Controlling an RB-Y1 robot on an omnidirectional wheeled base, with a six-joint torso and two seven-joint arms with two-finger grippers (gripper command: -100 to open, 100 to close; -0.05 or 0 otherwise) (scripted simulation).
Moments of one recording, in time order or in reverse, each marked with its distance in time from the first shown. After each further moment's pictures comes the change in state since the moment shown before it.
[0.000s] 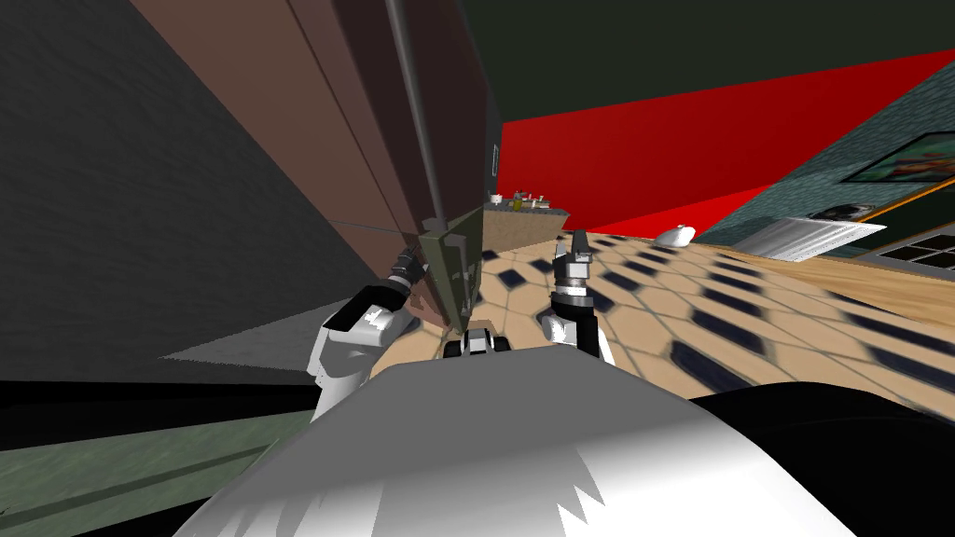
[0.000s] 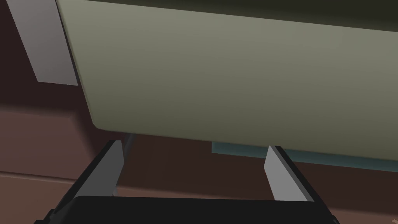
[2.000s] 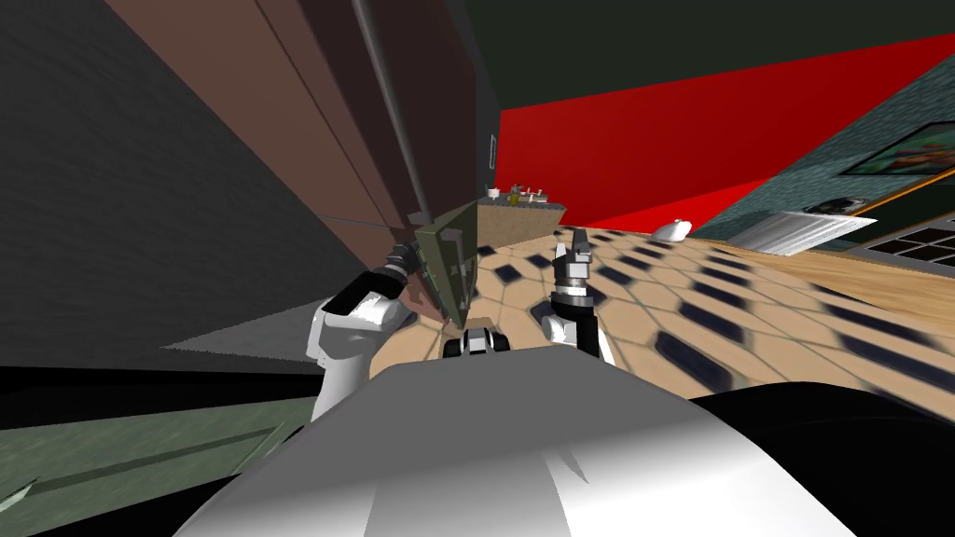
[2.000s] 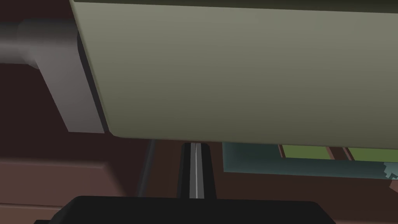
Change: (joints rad) left arm -0.135 0.021 0.040 0.030 -0.051 0.097 0.017; right arm 0.000 0.000 0.000 0.000 0.000 0.000 0.000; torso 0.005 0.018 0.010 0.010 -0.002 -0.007
